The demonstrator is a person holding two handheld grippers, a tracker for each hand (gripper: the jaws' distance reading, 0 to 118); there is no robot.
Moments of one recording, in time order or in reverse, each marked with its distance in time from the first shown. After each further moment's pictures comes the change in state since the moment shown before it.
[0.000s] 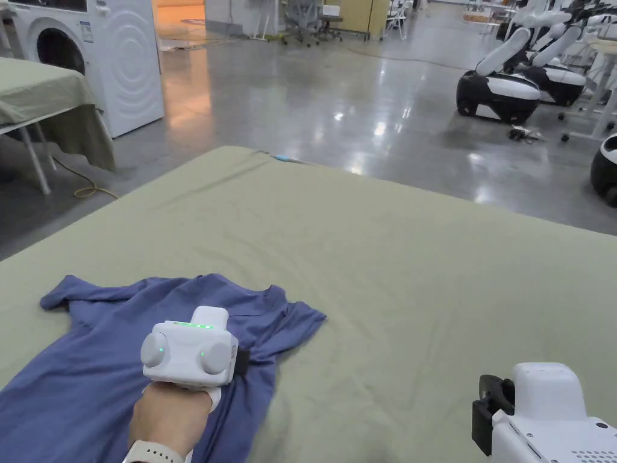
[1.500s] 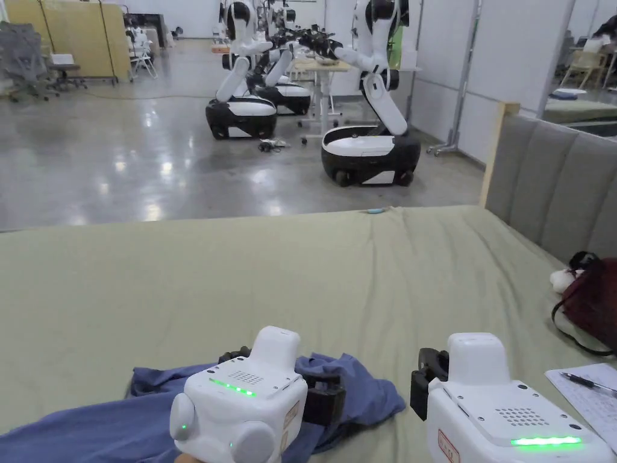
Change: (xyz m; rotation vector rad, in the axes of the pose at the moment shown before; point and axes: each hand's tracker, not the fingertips) left arm 0.420 -0.084 0.255 0.387 -0.696 -0.513; right arm 0.267 -0.090 0.184 0.108 -0.338 -0.308
